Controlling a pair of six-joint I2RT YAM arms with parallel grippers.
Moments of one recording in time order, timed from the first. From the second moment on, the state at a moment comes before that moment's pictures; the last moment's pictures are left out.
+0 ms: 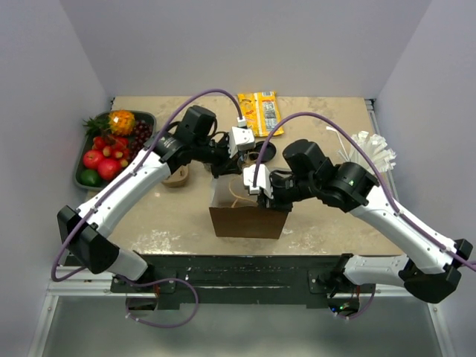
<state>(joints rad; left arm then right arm) -0.63 1.47 1.50 -0.77 0.60 0.45 0.89 1.18 1.42 -1.00 -0.41 -0.56</state>
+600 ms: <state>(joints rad) -0.56 1.55 1.99 -1.00 0.67 0.47 0.89 1.38 2.08 -1.12 -0.44 -0.58</state>
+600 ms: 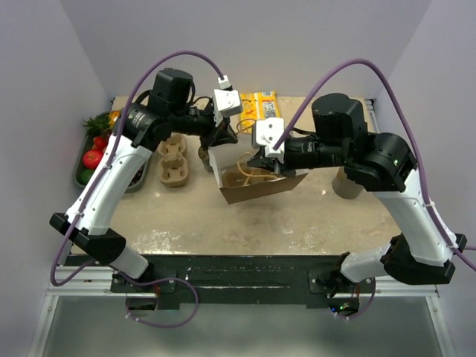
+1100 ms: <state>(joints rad) -0.51 1.56 1.62 -0.97 0.60 0.41 0.86 1.29 1.93 -1.03 -0.25 -0.52</state>
